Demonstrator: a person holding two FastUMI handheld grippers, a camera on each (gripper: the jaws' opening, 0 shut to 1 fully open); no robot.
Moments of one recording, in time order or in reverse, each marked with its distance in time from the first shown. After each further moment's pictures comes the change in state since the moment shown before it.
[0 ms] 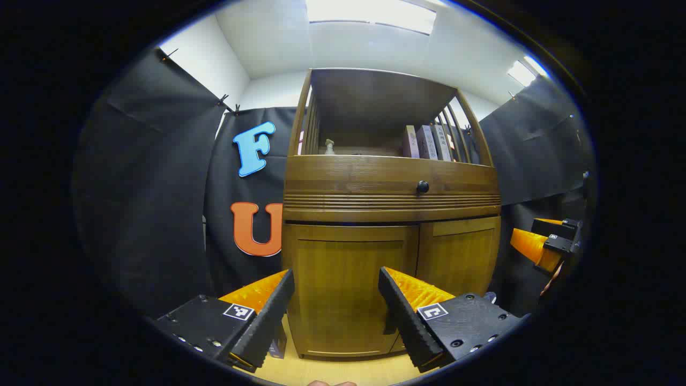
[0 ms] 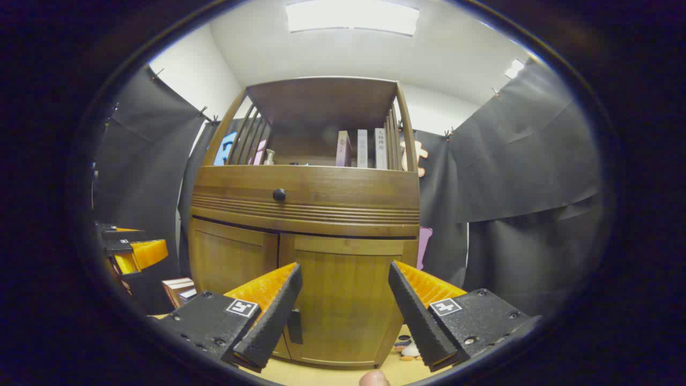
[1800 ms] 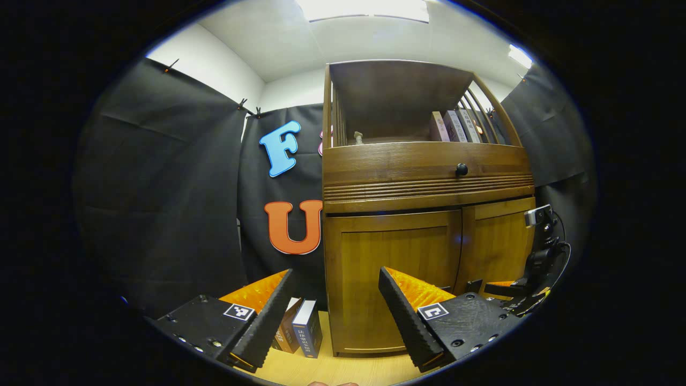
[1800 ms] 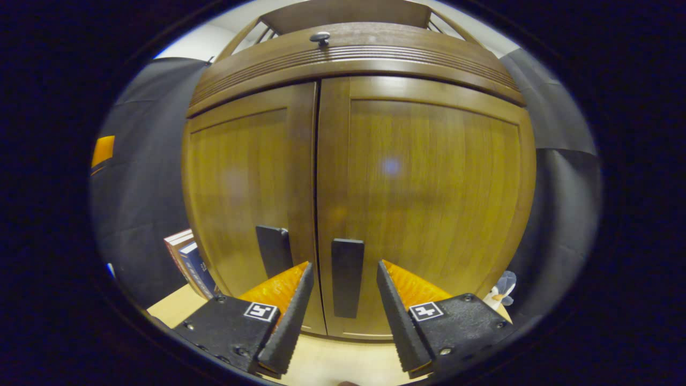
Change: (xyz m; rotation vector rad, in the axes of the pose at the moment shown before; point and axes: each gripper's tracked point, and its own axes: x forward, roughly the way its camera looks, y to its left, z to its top) left arm -0.004 0.072 -0.011 0.075 0.032 0.187; right arm 0.112 0.097 -0.207 0.042 0.429 0.138
